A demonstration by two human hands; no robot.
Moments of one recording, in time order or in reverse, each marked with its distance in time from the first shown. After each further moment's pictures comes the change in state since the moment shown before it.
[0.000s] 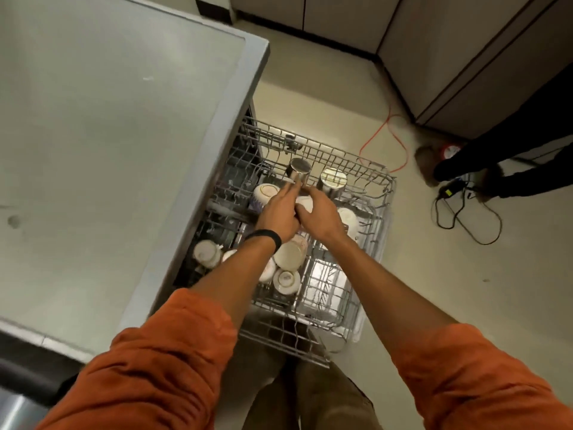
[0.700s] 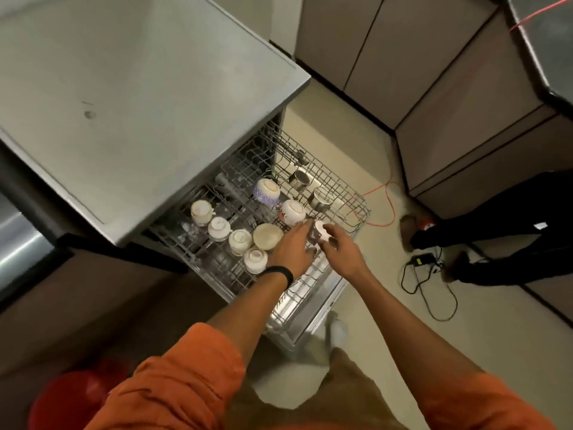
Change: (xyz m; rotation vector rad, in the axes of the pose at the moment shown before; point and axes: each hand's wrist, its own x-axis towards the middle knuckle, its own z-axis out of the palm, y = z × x) left_hand -0.125 0.100 0.085 -0.308 0.260 -0.141; right_hand -0.110 0.062 -0.112 -0.116 -0.194 -0.146
